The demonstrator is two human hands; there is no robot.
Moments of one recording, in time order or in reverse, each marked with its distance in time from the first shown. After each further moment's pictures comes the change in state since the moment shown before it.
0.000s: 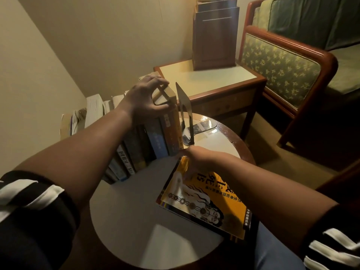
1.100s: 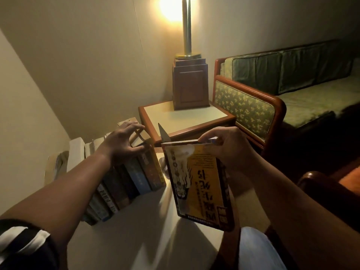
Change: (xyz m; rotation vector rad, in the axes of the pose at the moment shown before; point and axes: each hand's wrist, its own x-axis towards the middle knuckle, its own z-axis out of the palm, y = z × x) left_hand -0.016 -0.021 -0.011 -0.004 -0.043 -0.053; right_hand -0.162 -0.010 -0.113 0.290 0.907 -0.390
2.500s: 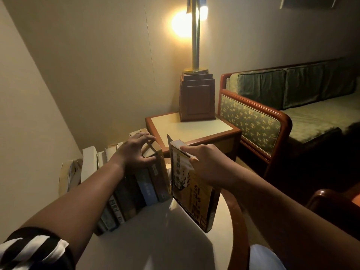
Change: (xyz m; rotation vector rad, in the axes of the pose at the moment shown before) left_hand 0.001 0.008 -0.003 -0.018 -0.006 0.009; right_hand 0.029 -0.054 0.044 -0.305 -0.368 0.121
